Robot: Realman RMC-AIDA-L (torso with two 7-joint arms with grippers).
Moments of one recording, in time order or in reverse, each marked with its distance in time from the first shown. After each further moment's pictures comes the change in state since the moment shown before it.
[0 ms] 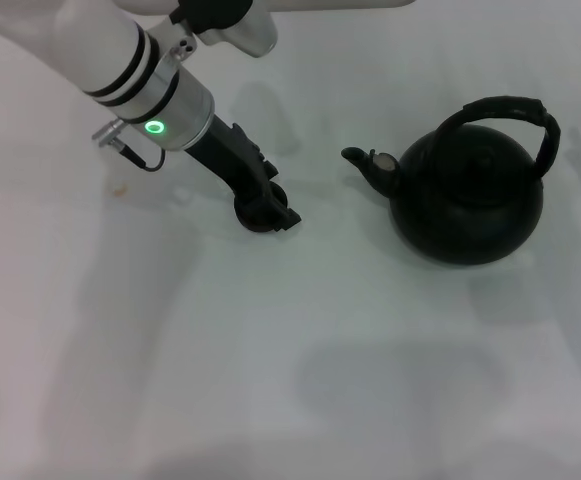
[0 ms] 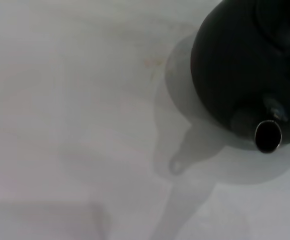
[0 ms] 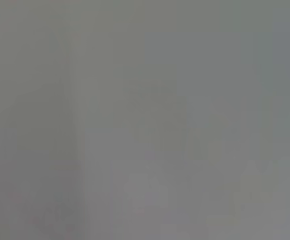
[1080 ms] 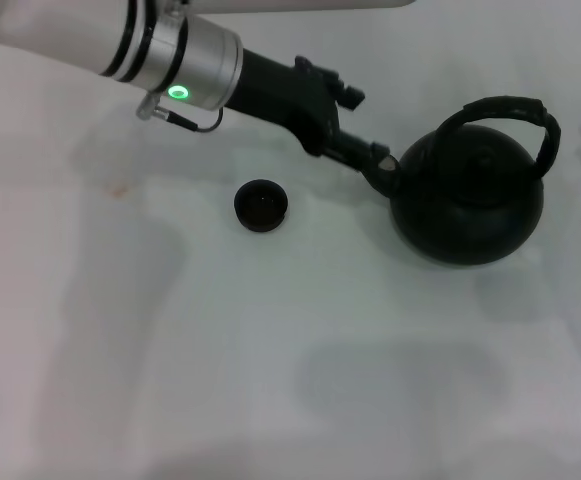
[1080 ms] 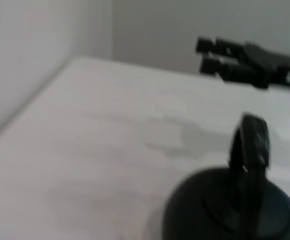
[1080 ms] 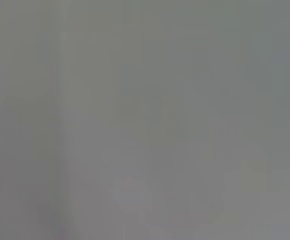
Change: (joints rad) left arm 0.056 0.010 -0.002 -0.038 -0.461 0.140 0.360; right arm 0.006 -0.003 0.026 0.012 0.002 0.000 -0.002
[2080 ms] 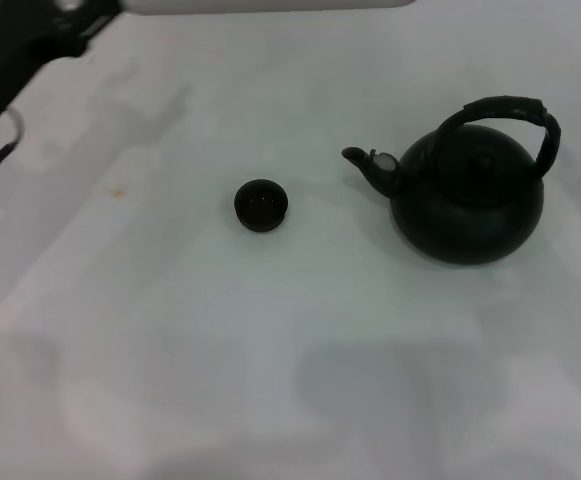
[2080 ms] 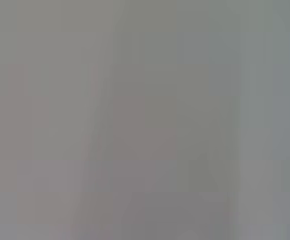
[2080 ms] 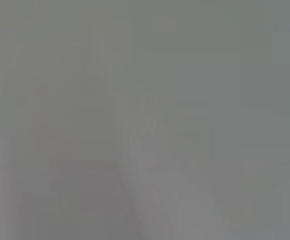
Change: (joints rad) left arm 0.599 -0.003 -0.003 0.032 -1.116 0.195 0.540; right arm -0.040 -0.011 -0.022 0.019 -0.151 -0.222 0.238
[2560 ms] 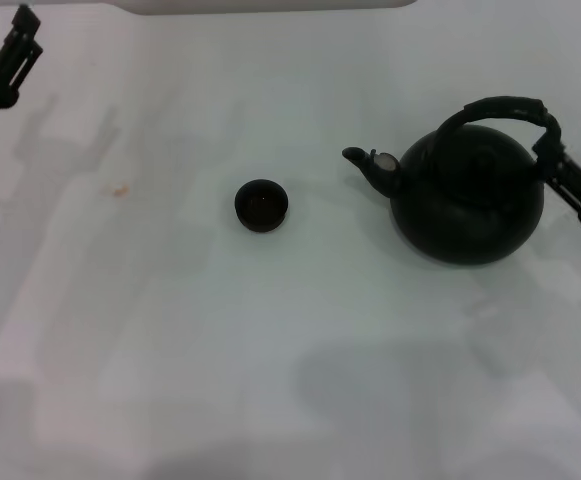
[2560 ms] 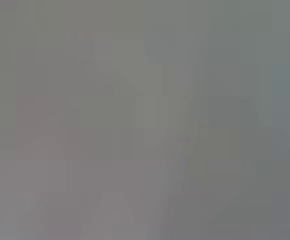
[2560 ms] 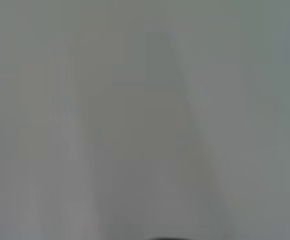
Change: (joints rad) left arm 0.173 -0.004 -0.008 0.165 -0.203 0.007 0.217; right arm 0.008 0.006 0.001 0.061 -0.218 0.031 0.077
